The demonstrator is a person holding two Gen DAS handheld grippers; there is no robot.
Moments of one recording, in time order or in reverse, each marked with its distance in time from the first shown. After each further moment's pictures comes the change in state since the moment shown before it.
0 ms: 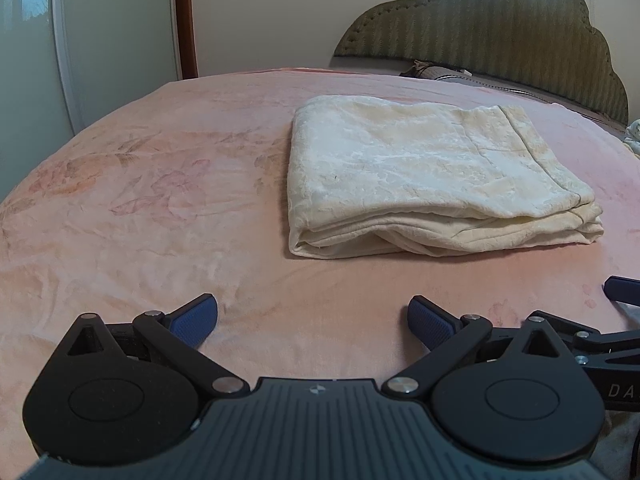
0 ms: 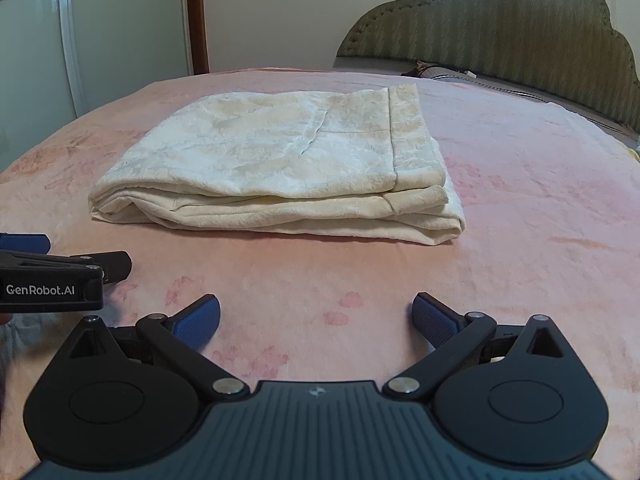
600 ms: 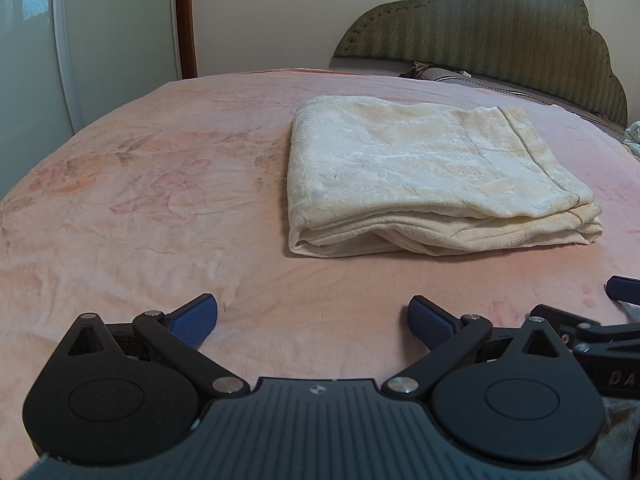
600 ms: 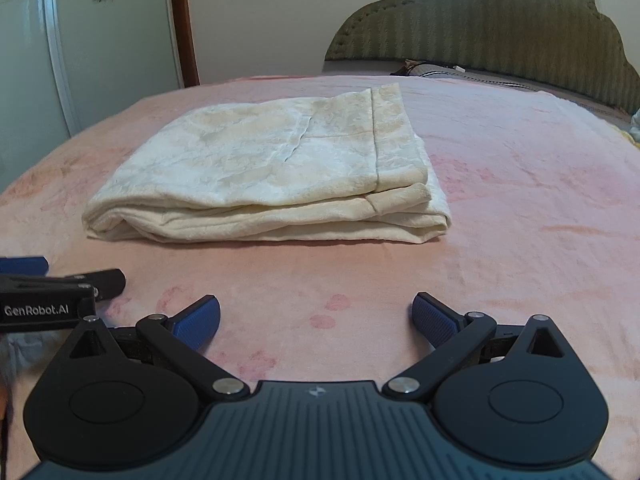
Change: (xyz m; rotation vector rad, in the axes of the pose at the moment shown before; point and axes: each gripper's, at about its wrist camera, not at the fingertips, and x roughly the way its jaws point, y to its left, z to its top) left arm 0.000 0.001 0.000 -0.003 -0.001 -0.002; right arm -0.001 -0.007 0.000 0.039 -0.007 -0.011
